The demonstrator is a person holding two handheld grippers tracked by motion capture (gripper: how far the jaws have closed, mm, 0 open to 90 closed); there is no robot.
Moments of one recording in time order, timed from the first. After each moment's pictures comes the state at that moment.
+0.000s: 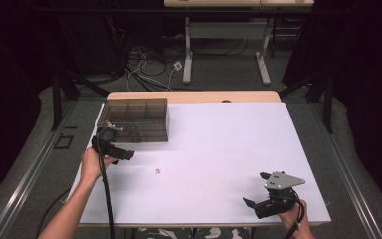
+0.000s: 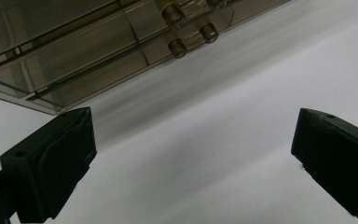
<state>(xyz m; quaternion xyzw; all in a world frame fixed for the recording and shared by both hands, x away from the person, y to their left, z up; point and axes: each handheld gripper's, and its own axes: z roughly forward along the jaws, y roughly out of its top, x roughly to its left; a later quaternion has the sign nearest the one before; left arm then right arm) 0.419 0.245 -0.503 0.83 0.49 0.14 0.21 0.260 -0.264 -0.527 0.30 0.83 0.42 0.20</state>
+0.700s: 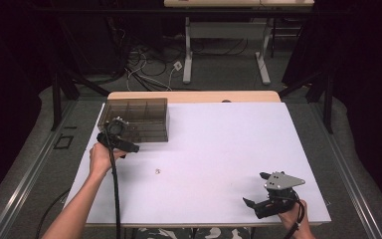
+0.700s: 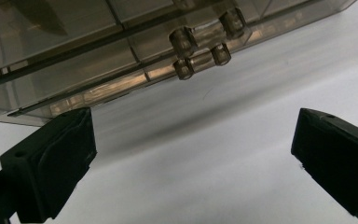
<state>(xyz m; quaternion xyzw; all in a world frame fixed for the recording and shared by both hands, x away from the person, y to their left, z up) 0.445 0.231 -0.507 0.81 0.54 0.13 0.19 0.259 -0.264 -0.527 0.30 0.84 0.42 0.20</state>
